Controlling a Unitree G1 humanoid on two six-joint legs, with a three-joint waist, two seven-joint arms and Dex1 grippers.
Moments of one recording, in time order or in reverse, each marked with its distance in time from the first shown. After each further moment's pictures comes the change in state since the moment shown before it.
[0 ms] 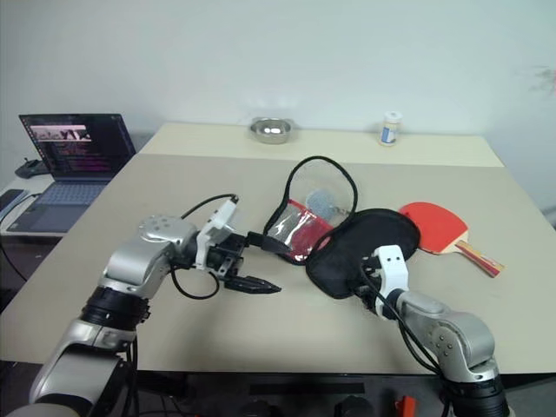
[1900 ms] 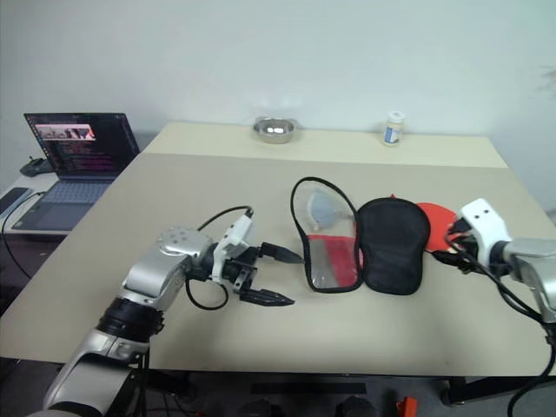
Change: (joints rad) left arm 0.047 -0.077 -0.038 -0.028 0.022 -0.057 0.065; right arm -0.118 -0.612 -0.147 0.379 -0.369 -0.261 0.631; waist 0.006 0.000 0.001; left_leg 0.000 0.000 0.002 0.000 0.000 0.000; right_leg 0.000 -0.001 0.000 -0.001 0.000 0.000
